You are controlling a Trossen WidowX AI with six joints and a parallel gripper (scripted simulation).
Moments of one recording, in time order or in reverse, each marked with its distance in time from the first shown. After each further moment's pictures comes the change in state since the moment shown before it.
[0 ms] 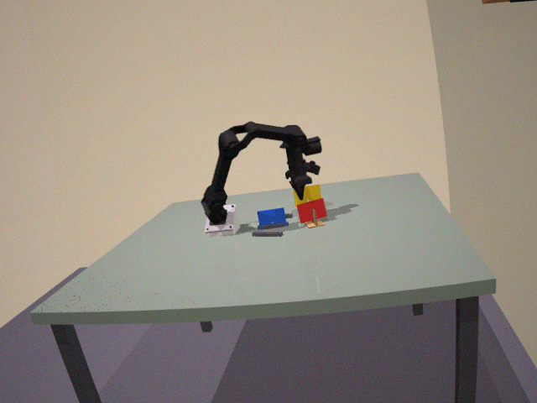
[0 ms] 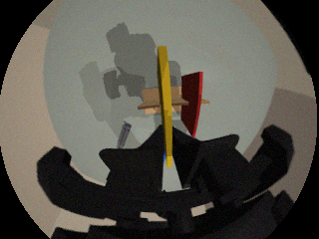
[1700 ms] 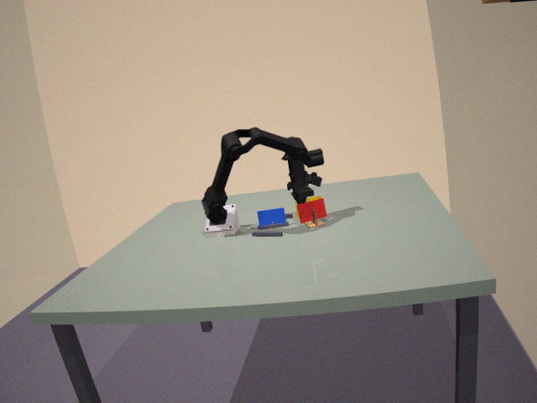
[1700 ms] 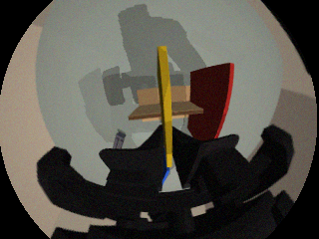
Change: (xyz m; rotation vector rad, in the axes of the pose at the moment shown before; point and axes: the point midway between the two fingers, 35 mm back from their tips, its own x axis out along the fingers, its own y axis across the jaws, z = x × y) arm 0.044 -0.001 0.000 0.001 -0.001 -0.002
